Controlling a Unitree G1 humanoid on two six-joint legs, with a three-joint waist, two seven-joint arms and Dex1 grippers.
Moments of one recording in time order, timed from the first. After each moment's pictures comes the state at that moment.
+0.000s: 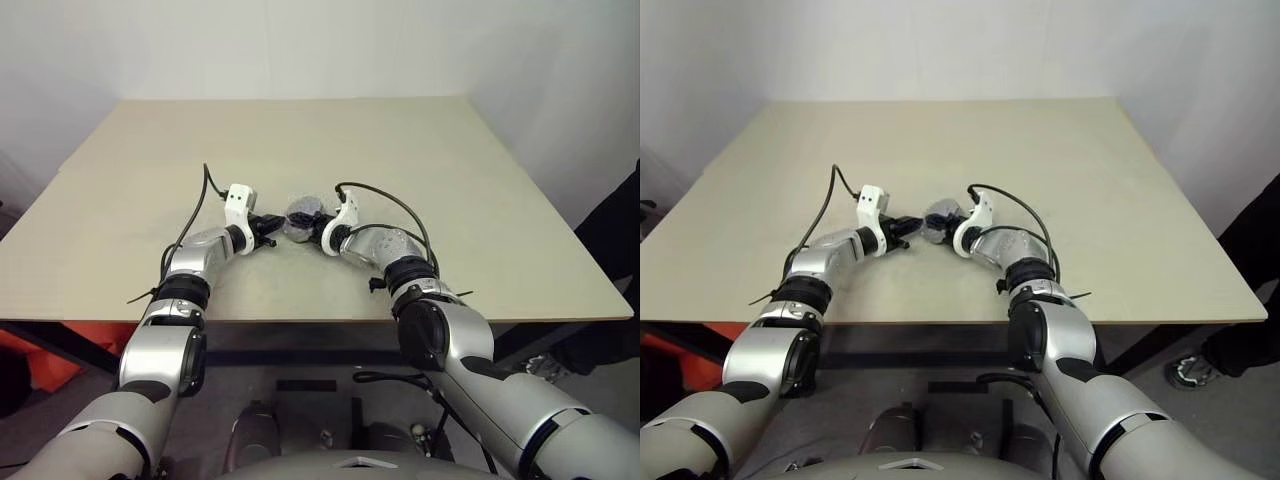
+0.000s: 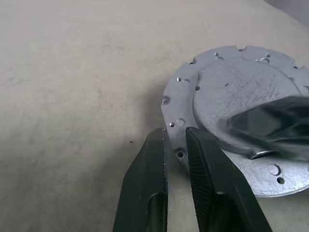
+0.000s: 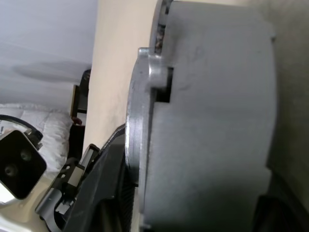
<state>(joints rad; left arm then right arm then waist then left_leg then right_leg) -0.81 0.22 0.12 0.92 -0.19 0.27 -0.71 -1.03 0.07 -0.49 1.08 0.51 0.66 0.28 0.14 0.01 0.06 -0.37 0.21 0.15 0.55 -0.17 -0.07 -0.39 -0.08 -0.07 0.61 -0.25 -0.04</state>
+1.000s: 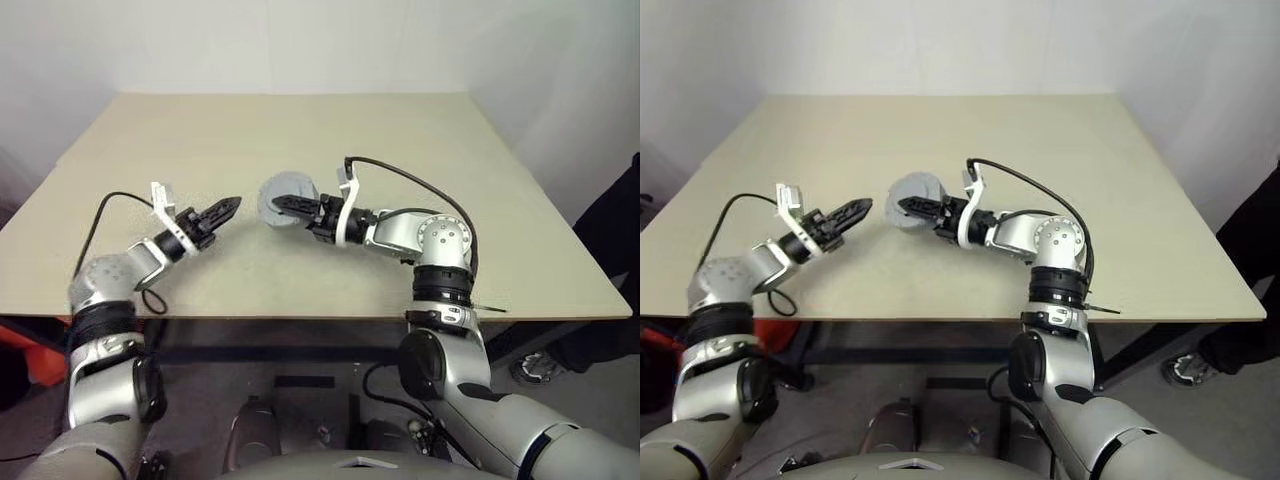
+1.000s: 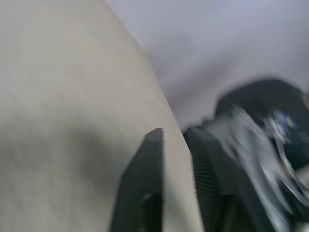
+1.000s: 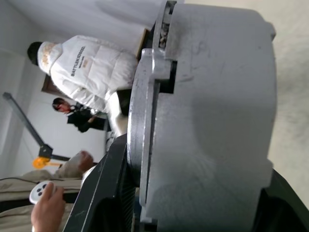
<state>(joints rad) -0.49 0.44 0.46 0.29 -0.90 1.17 -0.80 -0.84 0.12 -0.46 0.27 0.92 1.40 0.10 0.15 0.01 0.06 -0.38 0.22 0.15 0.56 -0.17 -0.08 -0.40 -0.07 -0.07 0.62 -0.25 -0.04</state>
